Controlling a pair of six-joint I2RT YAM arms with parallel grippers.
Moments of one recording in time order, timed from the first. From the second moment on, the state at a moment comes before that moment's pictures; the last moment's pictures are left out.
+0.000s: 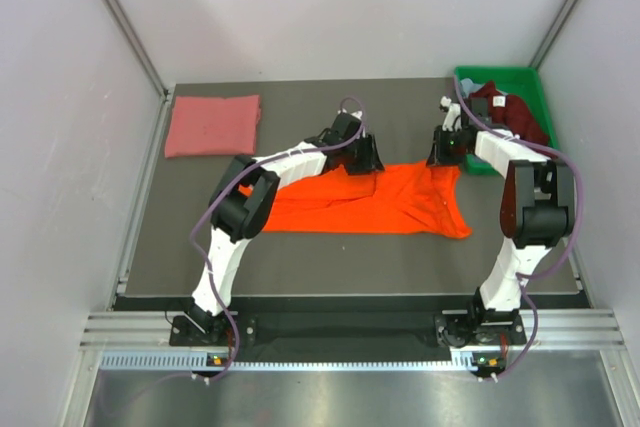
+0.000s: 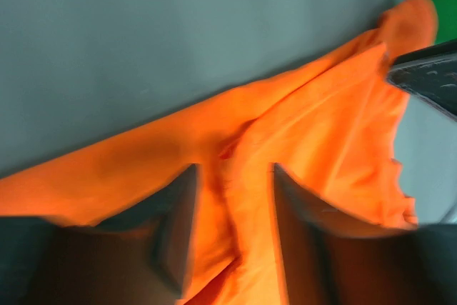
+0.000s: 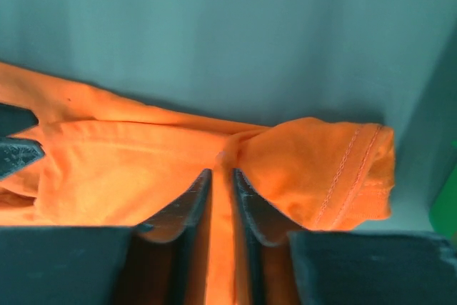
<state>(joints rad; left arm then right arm) -0.65 2.24 1.66 -0.13 0.25 -0.70 0.02 1.87 1.29 -0.42 -0.33 0.04</state>
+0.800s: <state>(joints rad) -0.13 1.68 1.22 -0.64 0.04 -0.41 0.17 1.71 1.19 -0.54 -0.22 0.34</state>
